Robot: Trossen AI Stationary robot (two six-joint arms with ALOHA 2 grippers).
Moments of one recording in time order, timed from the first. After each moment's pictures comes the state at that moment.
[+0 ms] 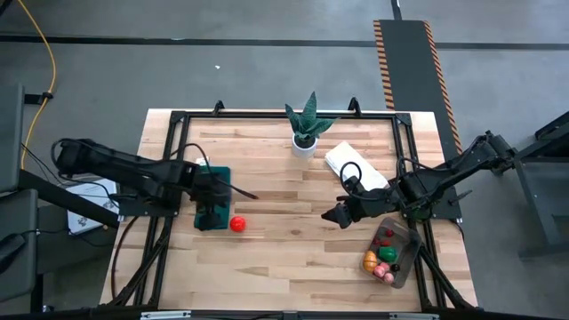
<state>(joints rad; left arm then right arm) 0.03 1.06 0.61 -0.66 0.27 -0.31 0.42 1.18 0.97 -0.38 0.28 1.34</state>
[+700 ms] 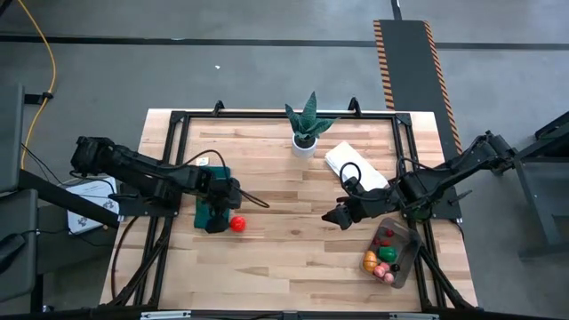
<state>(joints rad) 0.02 1.28 0.61 -0.52 0.24 -0.14 0.42 1.18 0.97 -0.38 0.25 1.33</state>
